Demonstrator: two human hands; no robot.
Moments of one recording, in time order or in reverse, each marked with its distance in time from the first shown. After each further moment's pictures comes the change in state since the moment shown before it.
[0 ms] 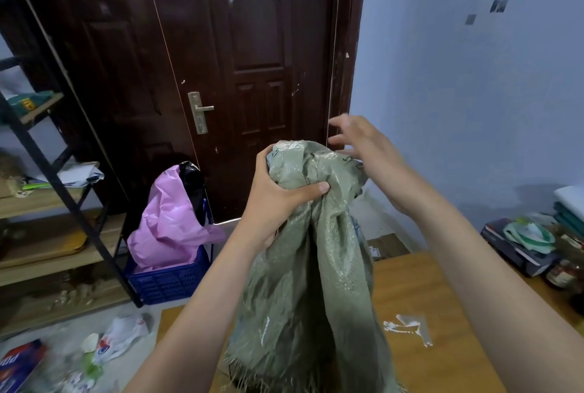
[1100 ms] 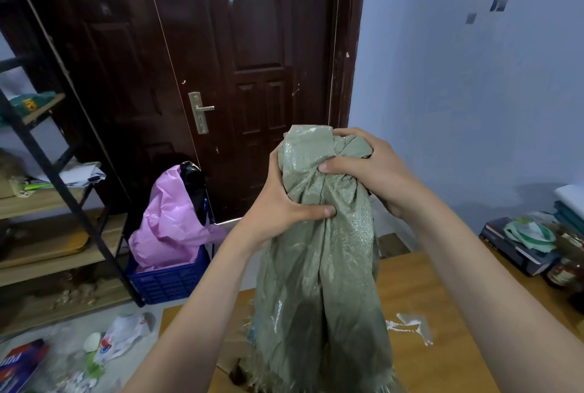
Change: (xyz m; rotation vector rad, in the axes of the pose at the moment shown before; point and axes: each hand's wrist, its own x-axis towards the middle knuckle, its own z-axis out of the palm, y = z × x) left_hand -0.004 -0.002 -0.006 0.060 -0.301 0.013; right_hand 0.003 0.017 0.001 0.175 0.029 0.059
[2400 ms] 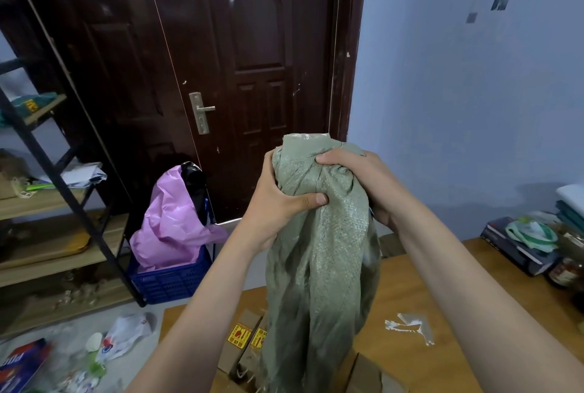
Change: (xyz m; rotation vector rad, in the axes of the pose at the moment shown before) left_hand 0.001 -0.001 0.002 -0.170 0.131 -0.005; right_hand -0.003 0.003 0.013 0.279 -0.052 0.192
